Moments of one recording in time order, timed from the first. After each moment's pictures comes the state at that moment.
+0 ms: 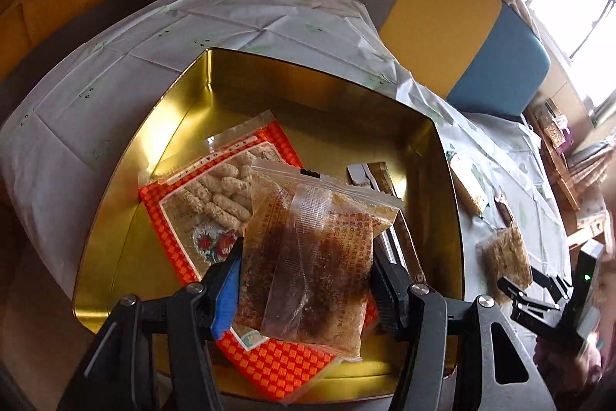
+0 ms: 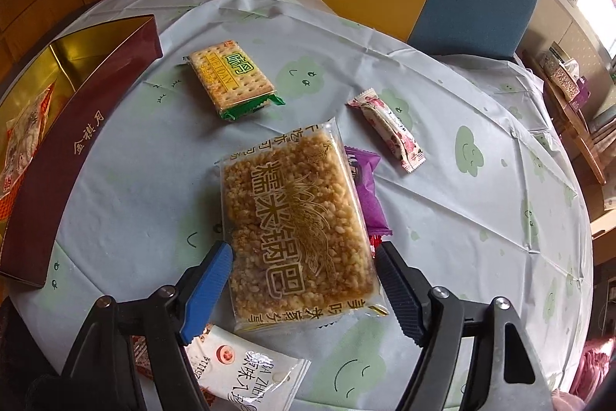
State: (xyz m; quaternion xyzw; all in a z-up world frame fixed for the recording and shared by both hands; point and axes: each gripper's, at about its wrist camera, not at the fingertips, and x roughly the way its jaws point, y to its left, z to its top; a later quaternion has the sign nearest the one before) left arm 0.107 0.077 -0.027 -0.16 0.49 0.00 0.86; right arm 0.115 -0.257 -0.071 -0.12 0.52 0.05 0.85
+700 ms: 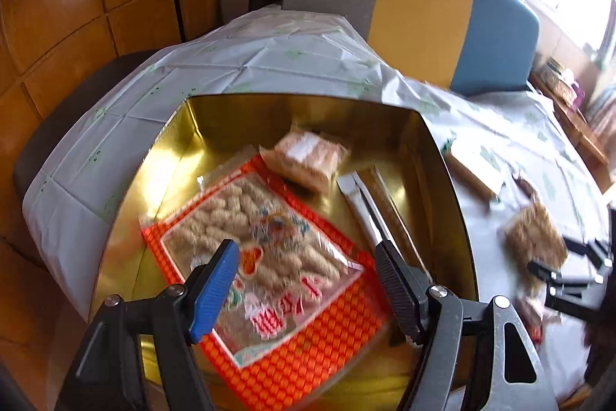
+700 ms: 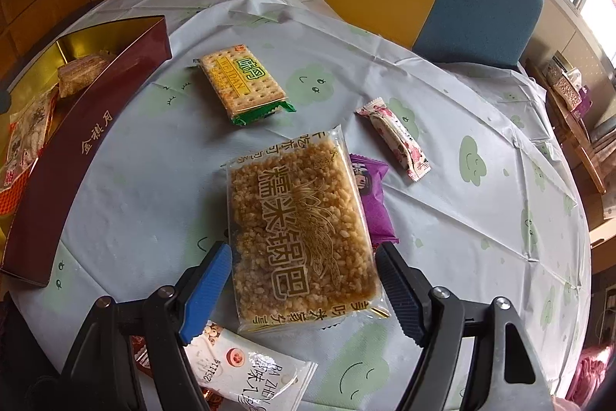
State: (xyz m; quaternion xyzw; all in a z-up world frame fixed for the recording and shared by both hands) left arm 0.094 0.033 -0.024 -0.03 0.45 0.01 0.89; right arm 0.114 -0.253 -0.069 -0.13 0.51 0.05 0.85
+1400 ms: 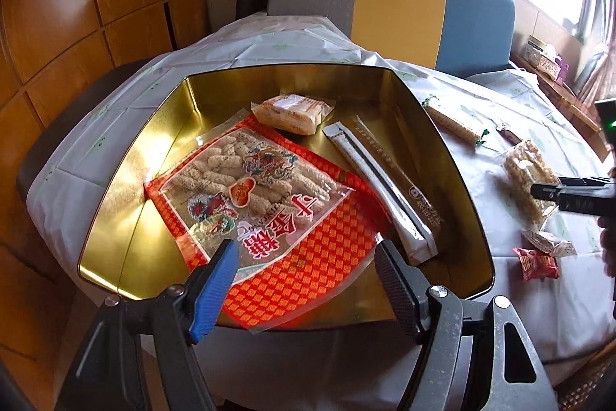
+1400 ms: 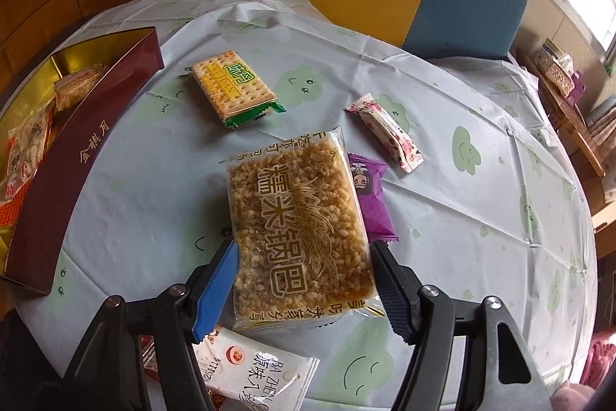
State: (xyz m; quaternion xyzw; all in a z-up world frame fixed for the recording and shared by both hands) left arm 0.035 0.023 -0.053 0.00 0.42 0.00 0.91; right arm 0.110 -0.266 -0.066 -0.08 0.51 0.04 0.86
